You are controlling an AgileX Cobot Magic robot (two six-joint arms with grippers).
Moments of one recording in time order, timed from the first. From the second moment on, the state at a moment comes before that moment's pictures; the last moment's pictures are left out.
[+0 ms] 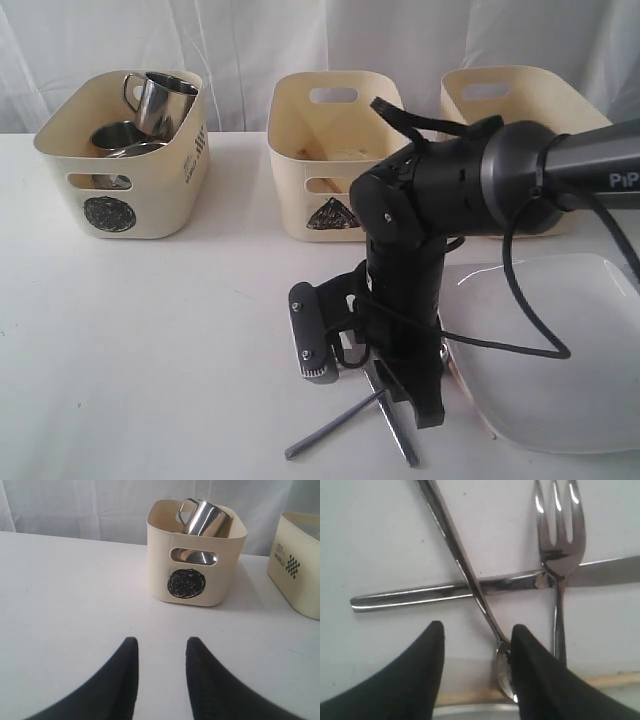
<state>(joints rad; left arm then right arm) 0.00 0.01 0.02 -0.29 0.19 0.16 0.56 1.86 -1.17 -0.08 0.94 -1.00</state>
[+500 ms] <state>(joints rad) 0.00 0.01 0.02 -0.29 0.19 0.16 0.56 1.92 -1.17 -0.10 0.94 -1.01</state>
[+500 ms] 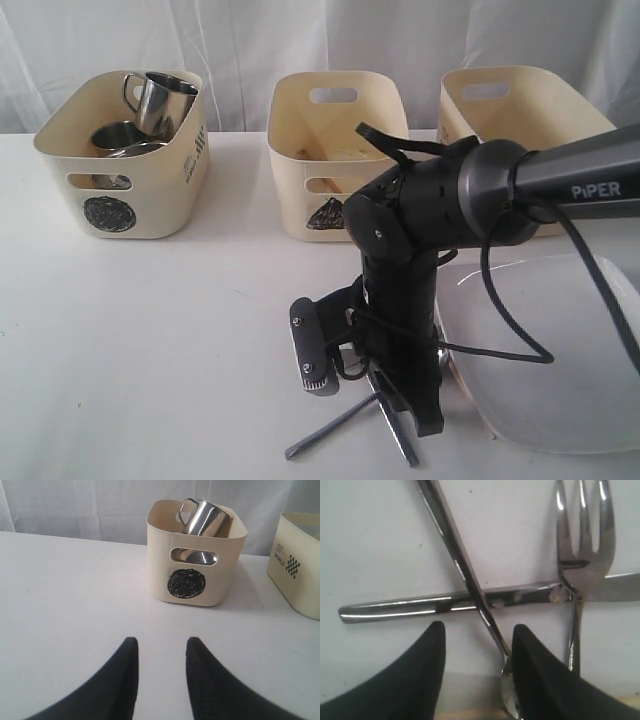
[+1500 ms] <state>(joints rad) 0.00 0.01 0.02 -0.29 0.19 0.16 0.56 1.95 -1.17 -0.11 0.91 -1.02</state>
